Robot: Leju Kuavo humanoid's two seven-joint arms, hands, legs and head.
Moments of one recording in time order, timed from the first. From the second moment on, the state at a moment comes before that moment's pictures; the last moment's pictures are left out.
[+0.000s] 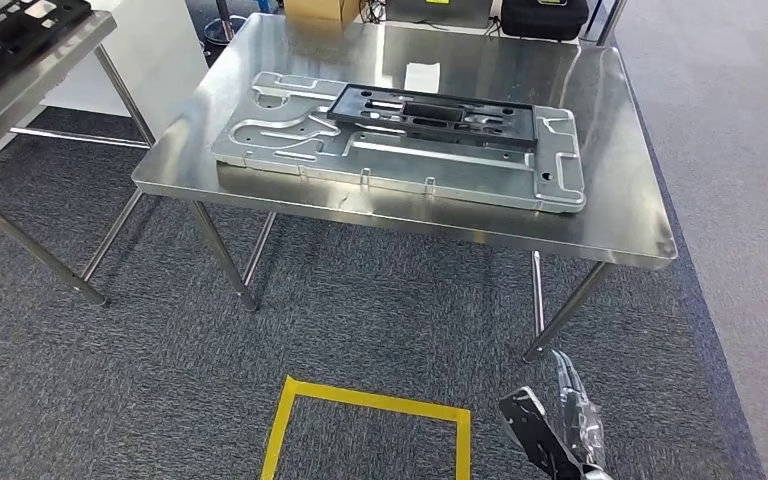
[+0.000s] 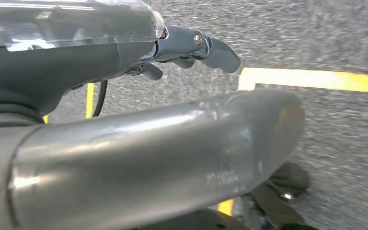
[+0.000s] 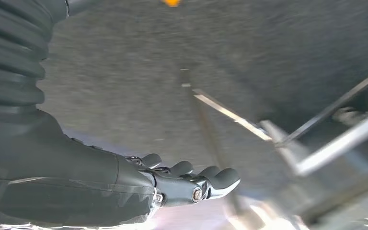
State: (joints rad) left arm -0.03 -0.35 1.48 -0.58 -1.55 -0.03 -0.34; right arm 0.25 0.29 -0.30 -1.65 1.02 -0.05 -0.14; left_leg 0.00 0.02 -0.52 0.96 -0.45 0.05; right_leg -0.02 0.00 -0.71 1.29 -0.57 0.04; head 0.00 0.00
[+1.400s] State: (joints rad) left arm -0.03 -0.13 1.37 -0.40 -1.45 -0.02 -0.35; right arm 0.20 0.35 -0.89 -0.82 1.04 0.09 0.06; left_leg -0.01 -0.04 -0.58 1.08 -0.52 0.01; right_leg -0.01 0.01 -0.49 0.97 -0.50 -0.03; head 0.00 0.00
